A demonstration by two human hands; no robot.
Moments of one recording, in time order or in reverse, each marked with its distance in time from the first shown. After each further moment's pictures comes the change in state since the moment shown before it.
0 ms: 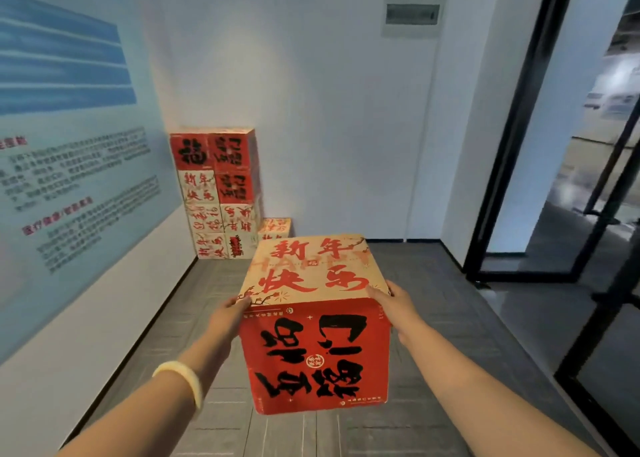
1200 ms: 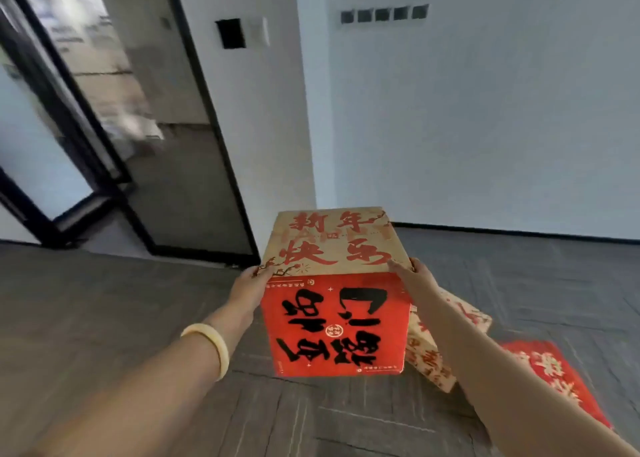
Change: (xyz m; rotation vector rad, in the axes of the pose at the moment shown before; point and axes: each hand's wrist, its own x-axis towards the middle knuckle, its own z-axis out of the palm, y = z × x) left_hand -0.830 -0.315 0.341 0.558 -1.360 0.089; right_hand -0.977 0.247 -0.460 0.296 1.481 0.221
